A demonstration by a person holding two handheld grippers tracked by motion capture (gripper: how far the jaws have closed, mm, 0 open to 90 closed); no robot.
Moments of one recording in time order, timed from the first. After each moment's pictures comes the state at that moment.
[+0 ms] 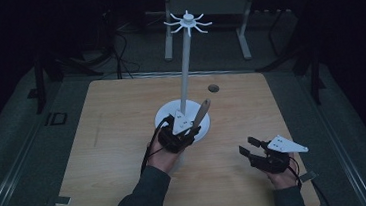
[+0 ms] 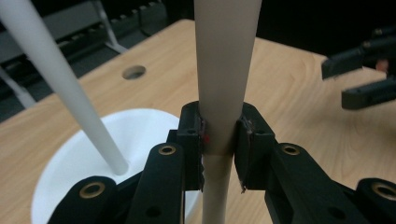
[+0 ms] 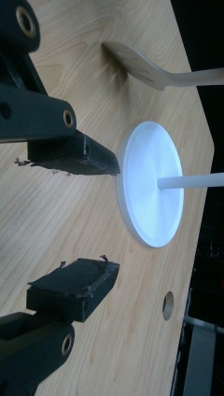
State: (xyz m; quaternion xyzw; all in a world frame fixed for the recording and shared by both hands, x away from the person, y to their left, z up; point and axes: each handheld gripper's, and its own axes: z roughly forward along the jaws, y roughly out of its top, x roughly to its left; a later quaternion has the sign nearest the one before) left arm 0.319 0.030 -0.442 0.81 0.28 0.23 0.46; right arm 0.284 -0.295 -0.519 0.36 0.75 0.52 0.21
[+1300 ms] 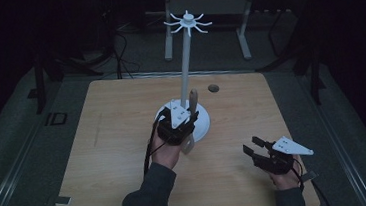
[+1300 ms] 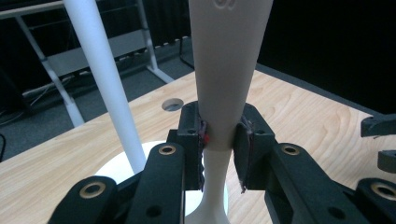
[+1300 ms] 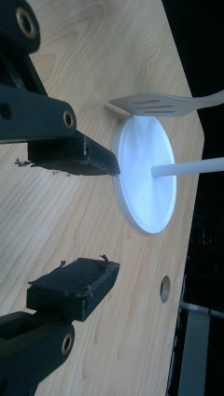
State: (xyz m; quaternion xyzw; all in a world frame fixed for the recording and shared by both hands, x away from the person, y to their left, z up) left arm 0.320 0.025 -0.418 0.75 0.34 0.28 0.49; right arm 0.279 -0.303 -0.520 0.38 0.73 0.53 0.23
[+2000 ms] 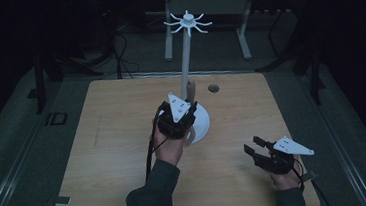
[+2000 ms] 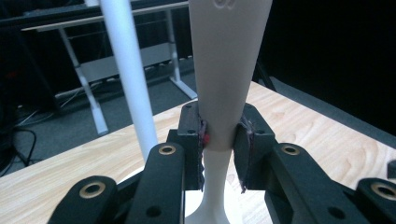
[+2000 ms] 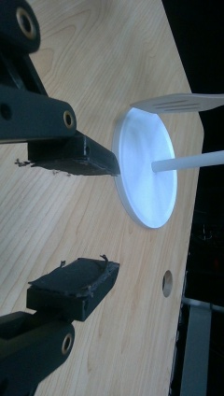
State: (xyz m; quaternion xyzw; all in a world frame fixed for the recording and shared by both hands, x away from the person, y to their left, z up) left arm 0.324 0.021 -0.399 0.71 0.38 0.32 0.50; right arm 0.280 -0.306 -0.522 0.39 0.72 0.52 0.23
